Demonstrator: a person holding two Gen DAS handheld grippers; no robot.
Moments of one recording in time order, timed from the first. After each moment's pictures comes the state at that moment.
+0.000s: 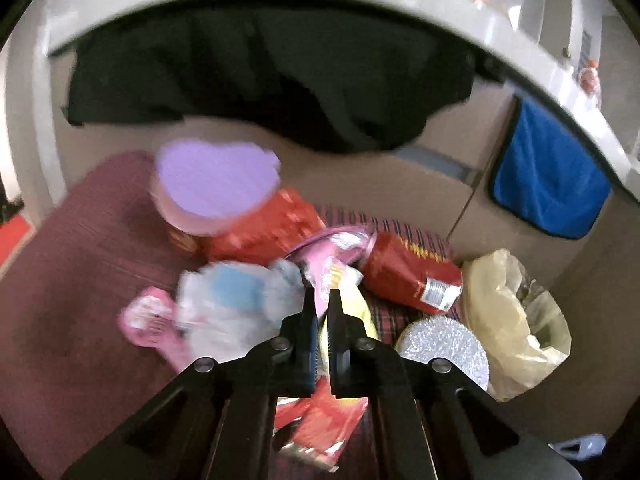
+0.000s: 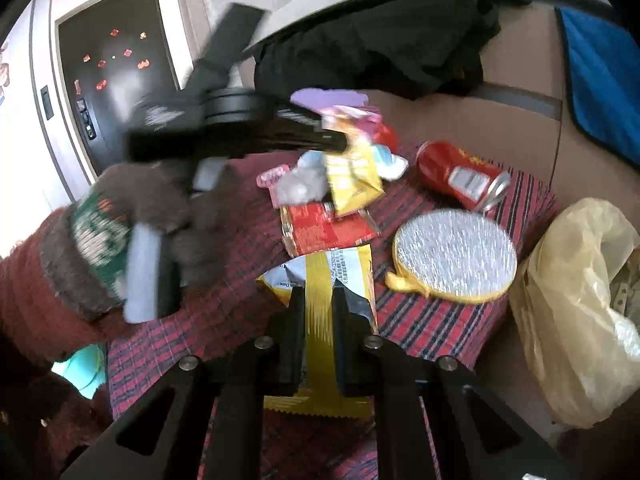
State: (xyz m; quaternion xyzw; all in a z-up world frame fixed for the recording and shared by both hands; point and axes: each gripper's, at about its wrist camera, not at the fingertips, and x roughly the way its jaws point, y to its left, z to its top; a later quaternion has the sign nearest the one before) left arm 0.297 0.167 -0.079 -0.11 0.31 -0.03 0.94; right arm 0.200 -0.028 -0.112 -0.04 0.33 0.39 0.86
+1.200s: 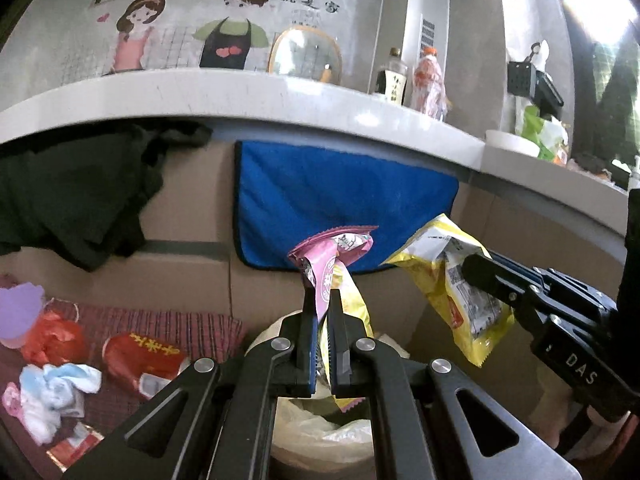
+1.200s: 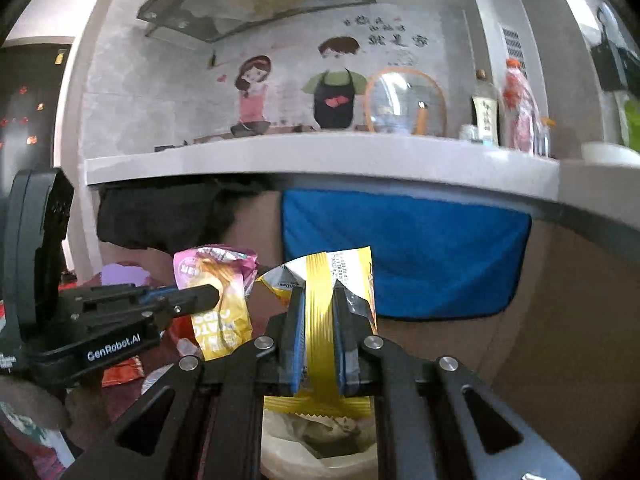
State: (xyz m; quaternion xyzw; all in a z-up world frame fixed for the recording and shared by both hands) left arm 0.300 -0.071 0.006 -0.04 0.20 -0.22 0.95; right arm 0.230 -0.226 0.023 -0.03 0.14 0.12 0.98
